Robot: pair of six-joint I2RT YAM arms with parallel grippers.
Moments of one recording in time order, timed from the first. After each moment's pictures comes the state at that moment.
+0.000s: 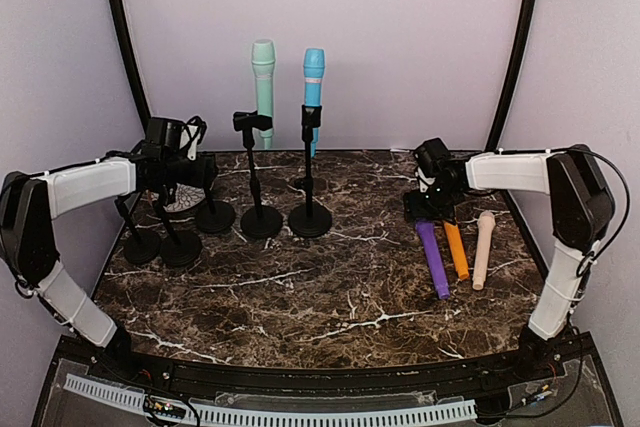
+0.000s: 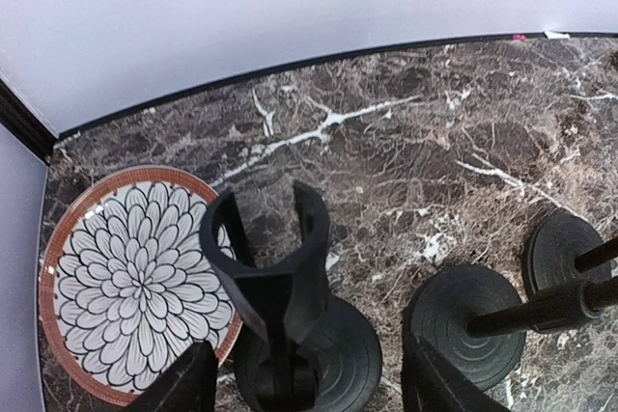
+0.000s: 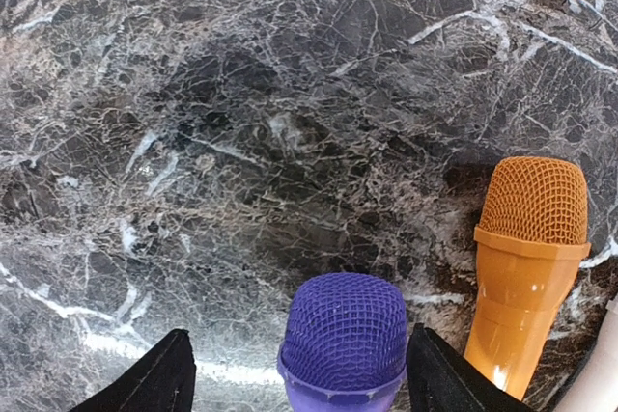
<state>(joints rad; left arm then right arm) -0.26 1.56 1.11 -0.19 -0.07 0.00 0.45 1.84 1.25 -0.53 0.13 0.33</state>
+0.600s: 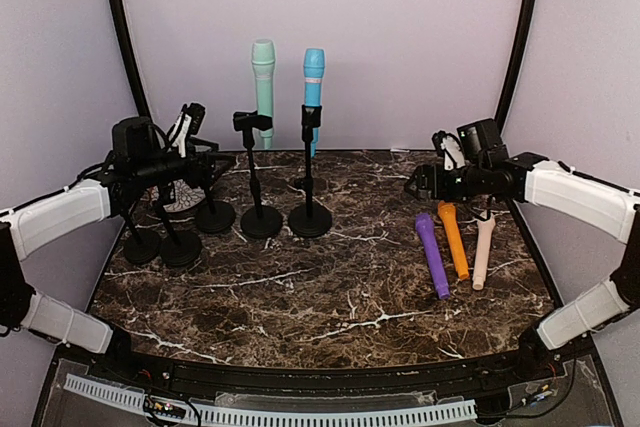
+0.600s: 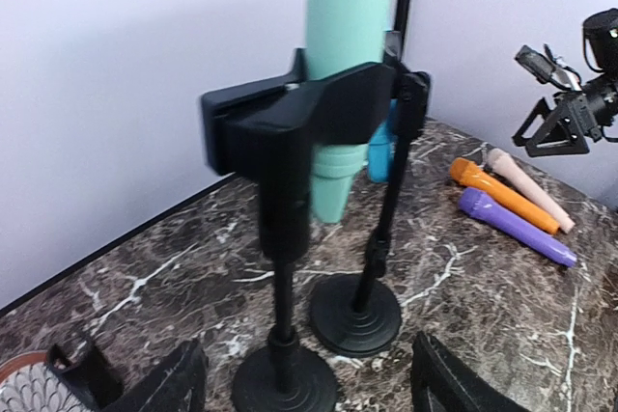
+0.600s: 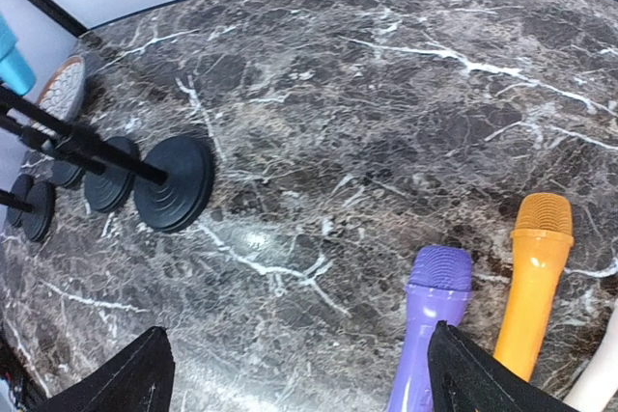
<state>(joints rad) -0.26 1.27 0.90 0.10 0.50 0.10 0.45 1.39 1.06 -0.41 -0.12 0.35</state>
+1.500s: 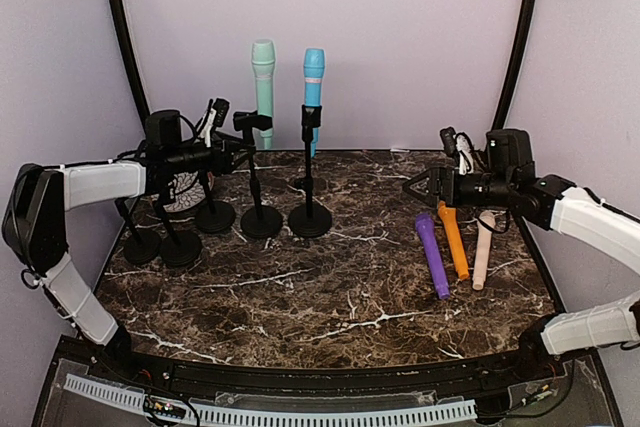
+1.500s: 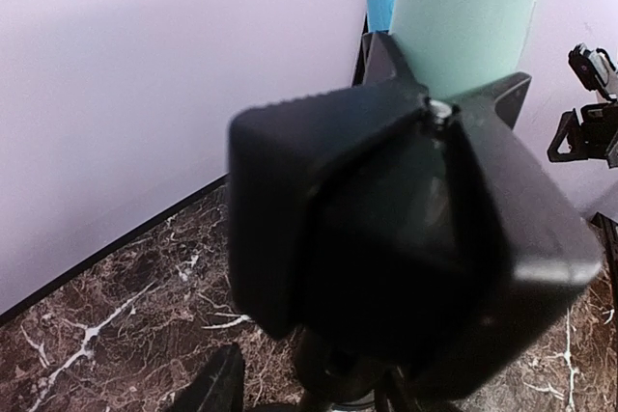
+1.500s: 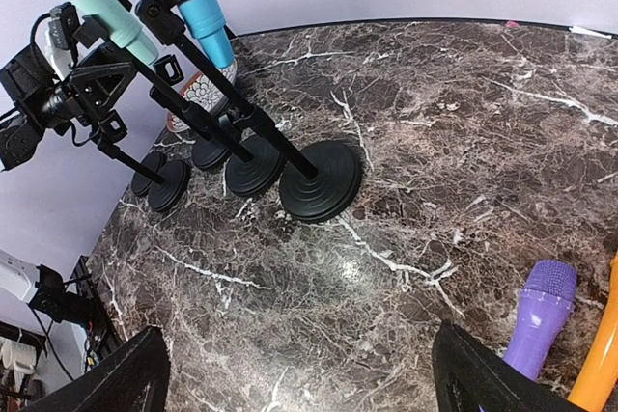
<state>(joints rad) -0.26 1.62 1.08 0.29 0.68 0.03 0.45 1.14 0.87 -0.23 -0.43 0.37</state>
